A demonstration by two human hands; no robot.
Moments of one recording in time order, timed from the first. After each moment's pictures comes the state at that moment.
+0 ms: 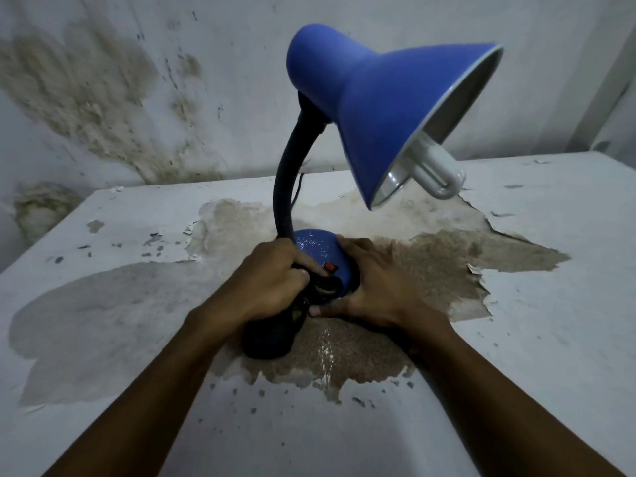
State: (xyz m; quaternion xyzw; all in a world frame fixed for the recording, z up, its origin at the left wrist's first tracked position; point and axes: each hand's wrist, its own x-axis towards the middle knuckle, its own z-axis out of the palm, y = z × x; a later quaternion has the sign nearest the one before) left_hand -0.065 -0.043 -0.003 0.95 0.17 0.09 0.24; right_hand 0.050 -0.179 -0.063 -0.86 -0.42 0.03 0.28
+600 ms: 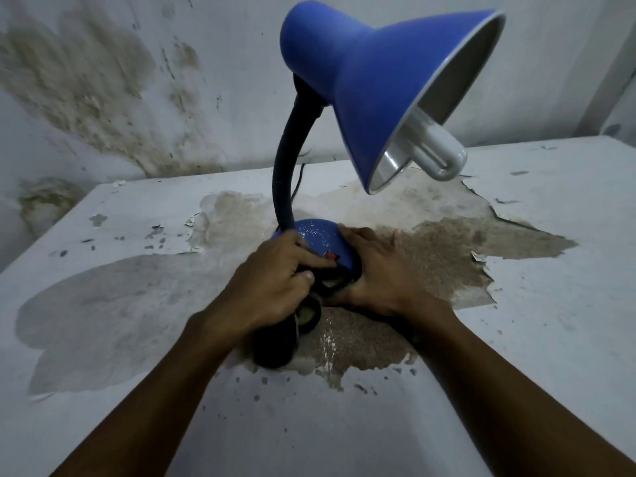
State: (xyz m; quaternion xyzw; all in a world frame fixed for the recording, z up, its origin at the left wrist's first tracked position) left_hand -0.073 -0.044 -0.015 0.96 0.11 0.12 0.24; right_hand 0.054 -0.176 -0.069 -0.86 -0.43 0.03 0.29
